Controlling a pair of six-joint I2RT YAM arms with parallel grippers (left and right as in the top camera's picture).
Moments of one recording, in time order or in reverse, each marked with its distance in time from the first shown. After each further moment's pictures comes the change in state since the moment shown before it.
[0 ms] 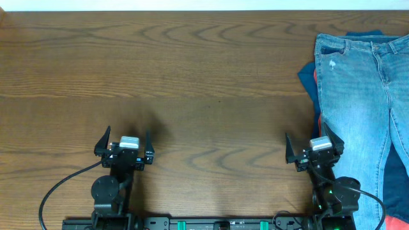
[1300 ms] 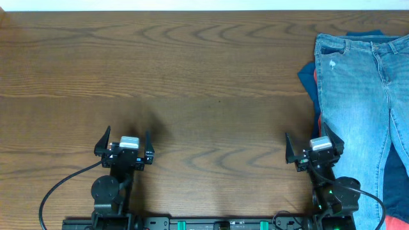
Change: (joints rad) left arm 0.000 0.000 0.000 0.000 0.000 0.000; right arm 0.000 0.000 0.000 0.000 0.000 0.000
